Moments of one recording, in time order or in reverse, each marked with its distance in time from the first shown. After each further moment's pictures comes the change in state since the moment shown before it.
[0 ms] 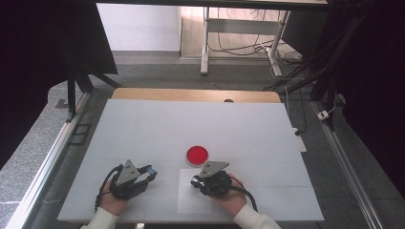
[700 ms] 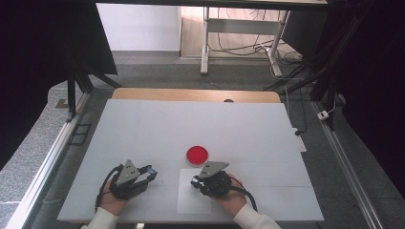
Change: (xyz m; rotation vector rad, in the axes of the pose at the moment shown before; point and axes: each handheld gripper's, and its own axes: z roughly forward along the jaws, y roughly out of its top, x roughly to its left) left arm 0.000 0.000 0.001 0.002 0.002 -0.002; right arm 0.001 0.000 0.001 0.005 -0.001 0.006
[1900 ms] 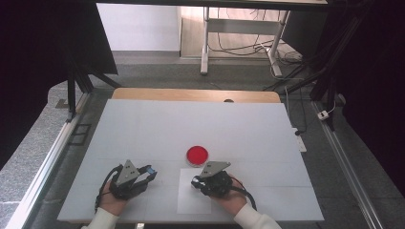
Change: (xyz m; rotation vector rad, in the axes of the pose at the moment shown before) left arm 0.000 0.000 -0.002 -0.001 0.009 -0.006; right arm -0.002 -0.003 0.000 -0.009 0.010 0.023
